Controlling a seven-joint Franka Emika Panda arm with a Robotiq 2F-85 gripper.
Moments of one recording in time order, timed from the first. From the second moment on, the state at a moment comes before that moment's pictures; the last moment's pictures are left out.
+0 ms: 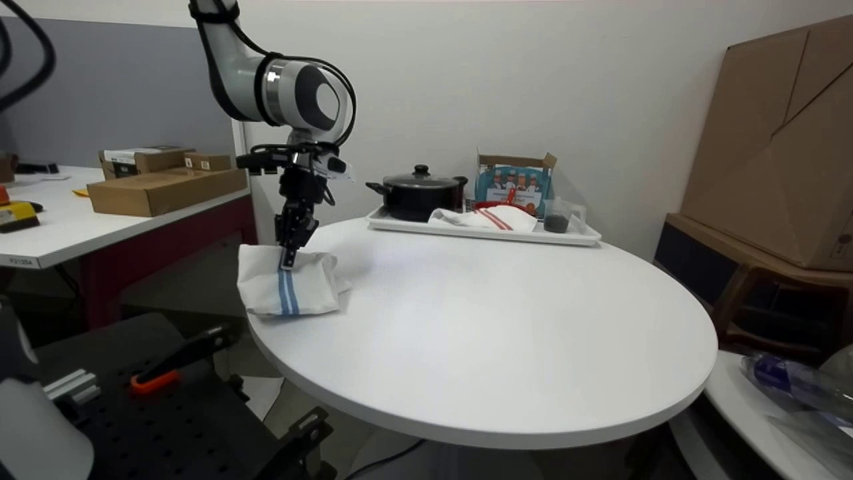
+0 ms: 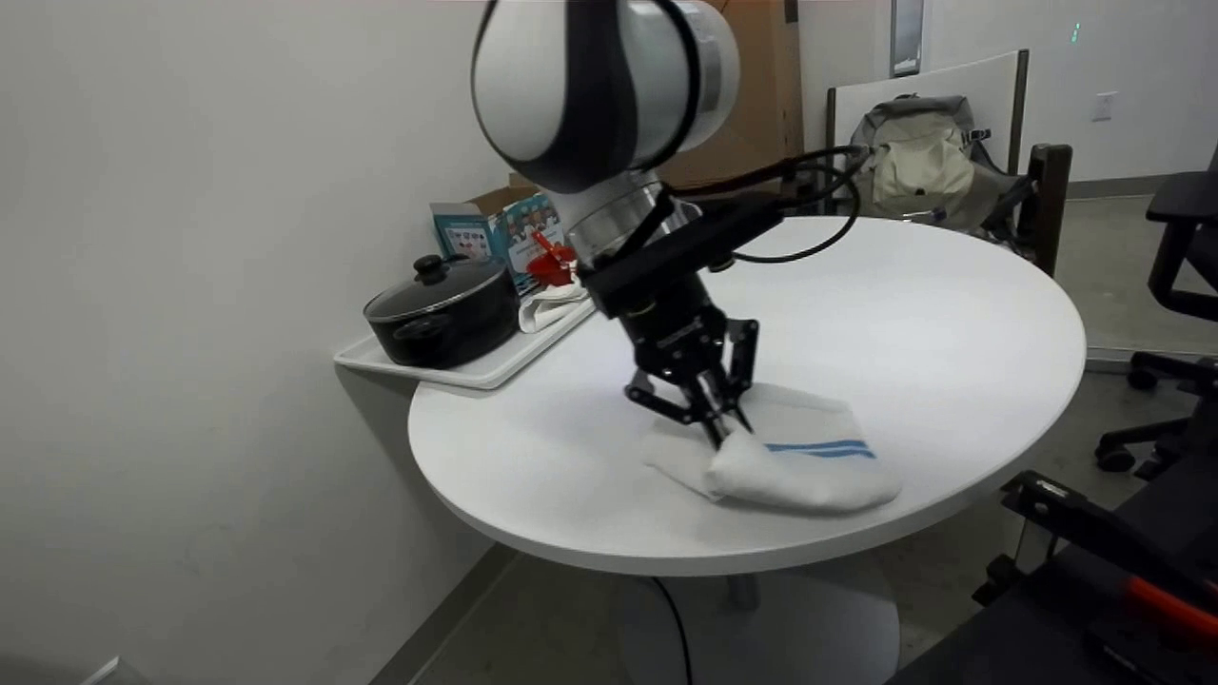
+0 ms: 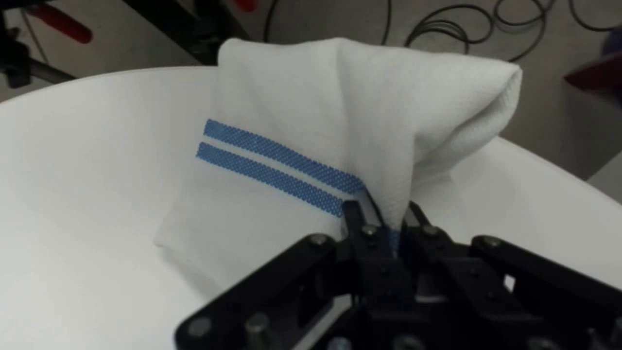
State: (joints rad) arm 0.34 0.42 0.15 -2.21 0.00 2.22 0.61
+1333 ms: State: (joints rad) arm 0.20 0.59 -0.15 -2.04 -0.01 2.34 0.80
